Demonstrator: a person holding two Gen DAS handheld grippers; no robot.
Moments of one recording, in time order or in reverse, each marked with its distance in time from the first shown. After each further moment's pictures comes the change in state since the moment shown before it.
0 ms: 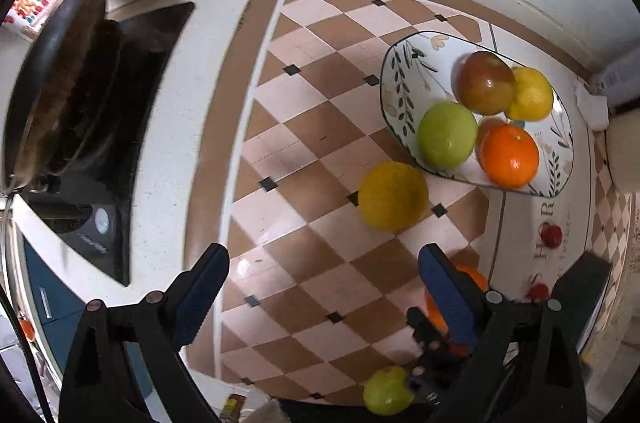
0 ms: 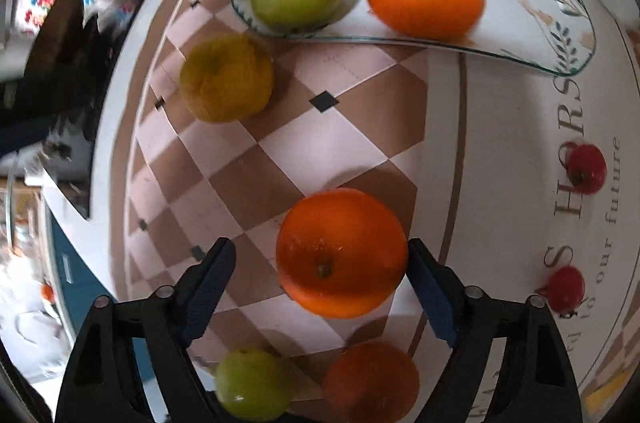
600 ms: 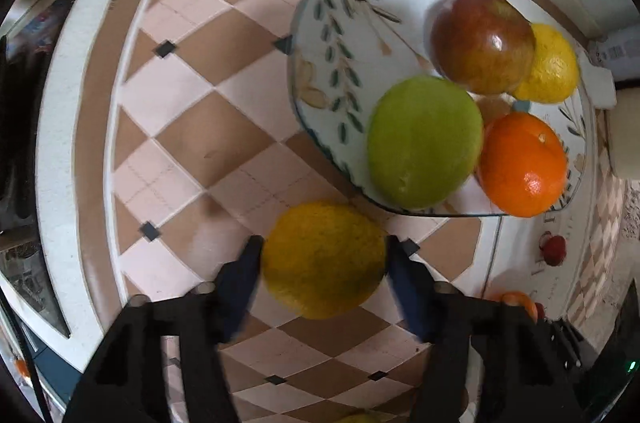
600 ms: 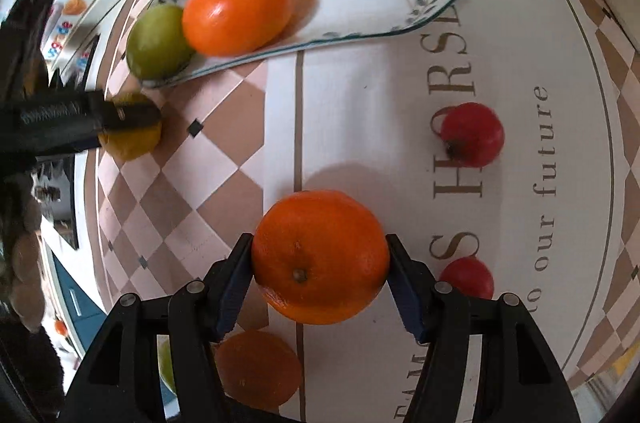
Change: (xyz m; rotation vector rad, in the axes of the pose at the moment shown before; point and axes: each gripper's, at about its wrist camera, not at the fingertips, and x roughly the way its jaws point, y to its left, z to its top) left arm 0.088 -0.045 0.040 0.100 0.134 -0.126; right arm -0.014 -0.085 -0.003 0.176 -0.014 0.009
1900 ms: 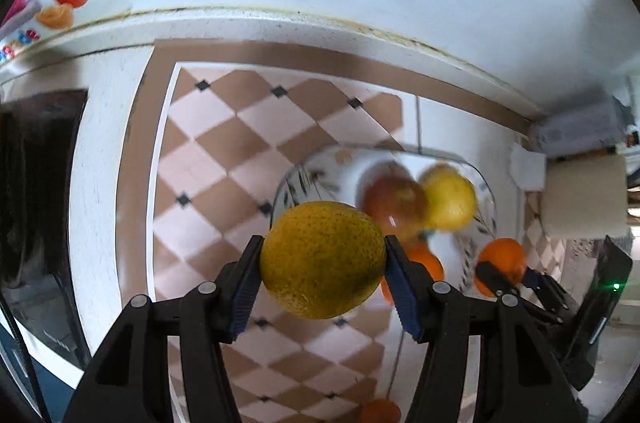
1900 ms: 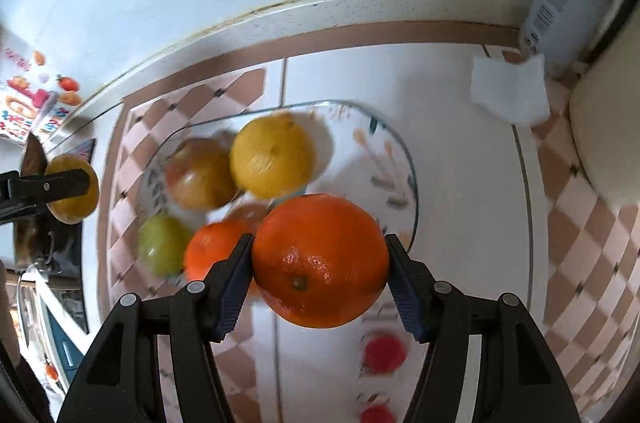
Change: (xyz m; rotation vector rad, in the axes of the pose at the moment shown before) left arm -0.101 0.012 0.091 -0.016 -0.144 -0.122; right arm -0.081 -0.022 0.135 -0.009 -0.227 -0.062
